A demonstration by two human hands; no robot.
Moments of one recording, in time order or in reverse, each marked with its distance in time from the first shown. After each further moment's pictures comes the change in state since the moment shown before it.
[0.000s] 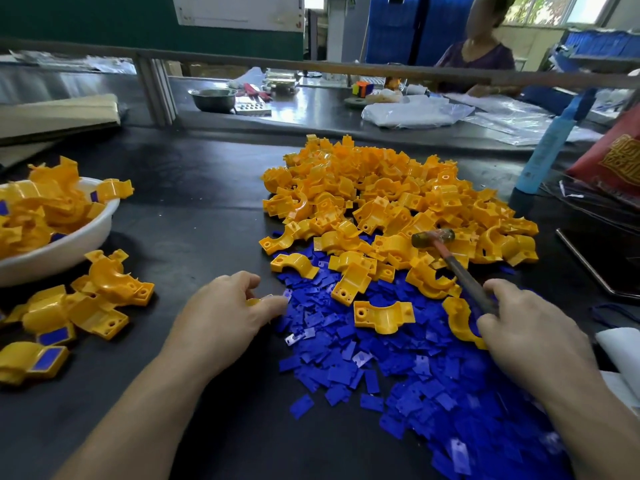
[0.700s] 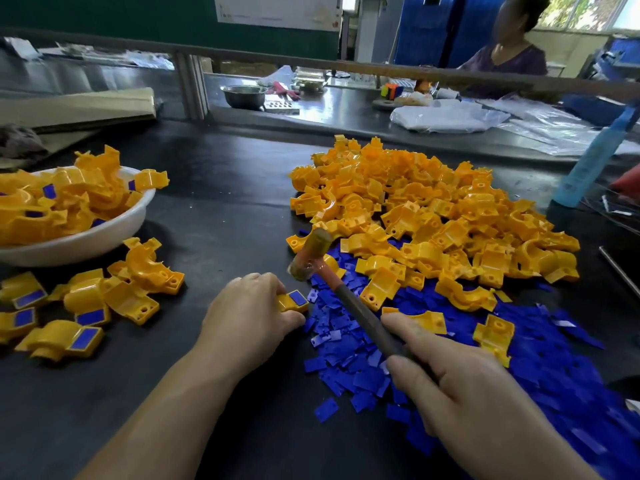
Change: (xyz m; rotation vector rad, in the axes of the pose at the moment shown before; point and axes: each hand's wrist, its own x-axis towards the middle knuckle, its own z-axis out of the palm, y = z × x) left_hand 0.001 -0.004 0.004 0.174 0.083 0.066; right_hand -0.061 -0.077 -0.017 0.561 -0.297 -0.591
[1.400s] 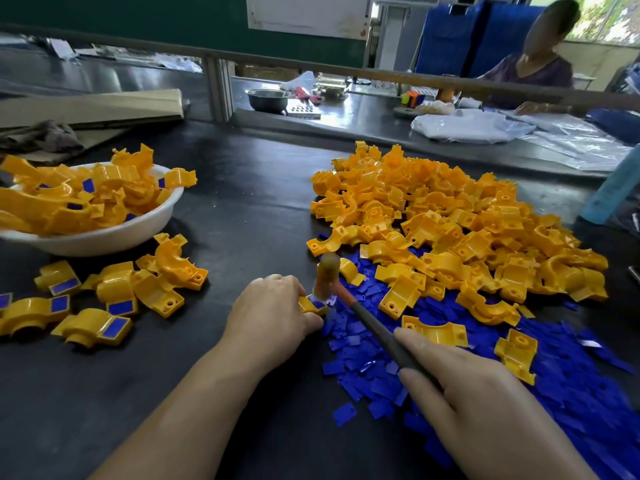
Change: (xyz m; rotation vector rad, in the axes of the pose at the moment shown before) left_hand 0.004 0.000 0.002 0.014 0.018 0.005; right_hand 0.005 -0.005 0.007 -0.232 0.009 0.005
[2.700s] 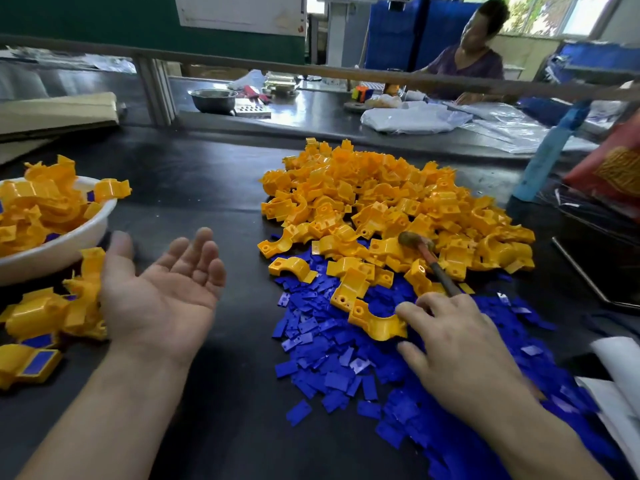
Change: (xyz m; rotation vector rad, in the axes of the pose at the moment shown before) left_hand 0.007 -0.023 -0.019 -2.207 0.205 -0.285; right_hand 0.013 0.058 0.000 -0.457 -0.007 0.236
